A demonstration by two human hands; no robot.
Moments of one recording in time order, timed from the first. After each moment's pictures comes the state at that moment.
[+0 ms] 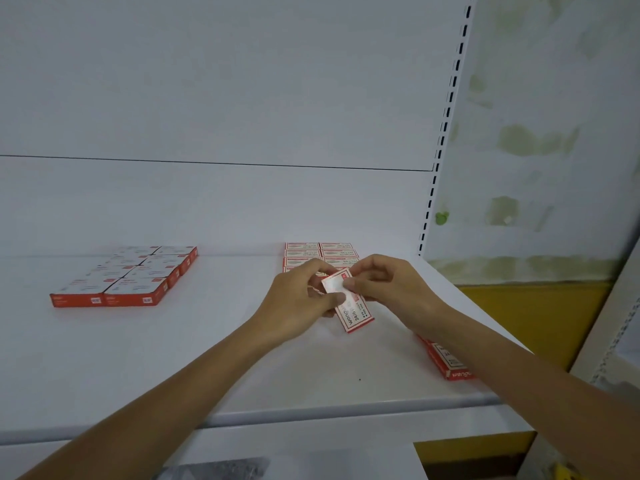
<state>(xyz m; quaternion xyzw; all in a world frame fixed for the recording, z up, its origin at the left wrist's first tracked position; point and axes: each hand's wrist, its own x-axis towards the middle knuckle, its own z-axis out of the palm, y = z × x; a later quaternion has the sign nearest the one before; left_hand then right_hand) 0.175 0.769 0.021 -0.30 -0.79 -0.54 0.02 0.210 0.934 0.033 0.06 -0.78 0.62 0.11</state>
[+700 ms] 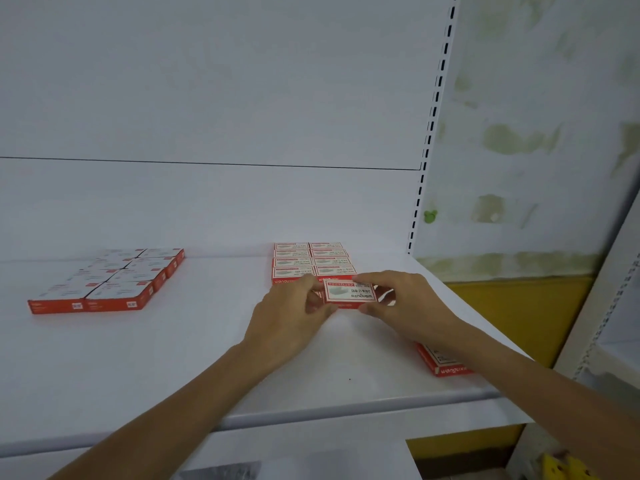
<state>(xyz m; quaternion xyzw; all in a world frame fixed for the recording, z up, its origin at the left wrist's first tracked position) 0.185 0.773 0.011 -0.27 -0.88 -0.37 0.12 0.225 0.957 0.023 0.04 -0.95 0.24 0.20</state>
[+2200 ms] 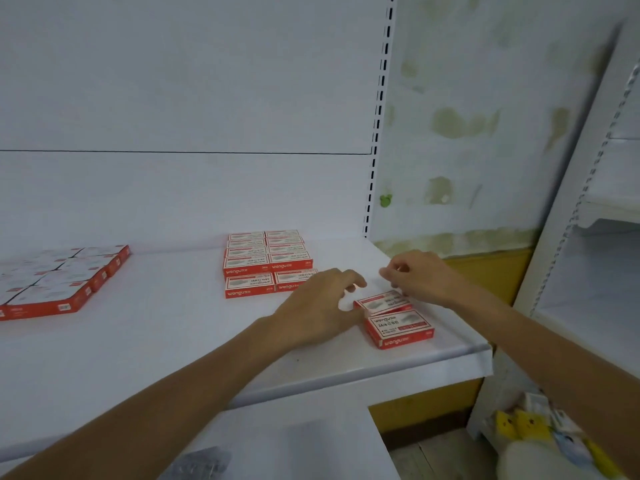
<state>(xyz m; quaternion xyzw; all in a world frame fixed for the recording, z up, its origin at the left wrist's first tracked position) 0.201 0.852 0.010 -0.45 -0.85 -0.27 0.04 0.249 1.034 0.034 -0.13 -0.97 0.21 0.10</state>
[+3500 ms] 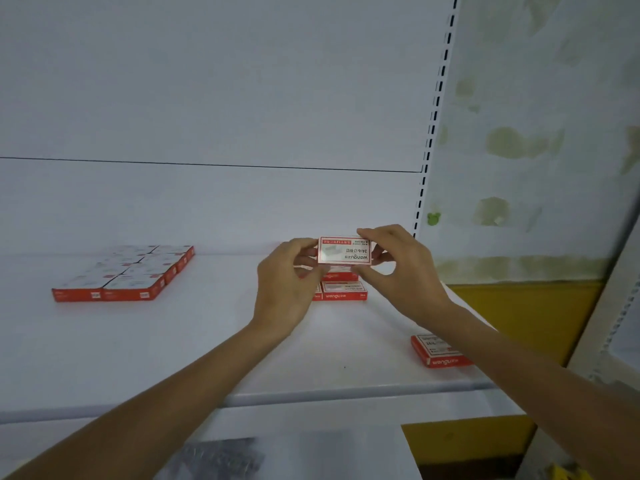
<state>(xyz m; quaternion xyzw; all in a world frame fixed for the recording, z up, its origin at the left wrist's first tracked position) 0.188 0.788 0.025 -0.24 -0.76 -0.55 0.27 0.228 0.949 0.043 0.15 -0.88 0.24 0.39</state>
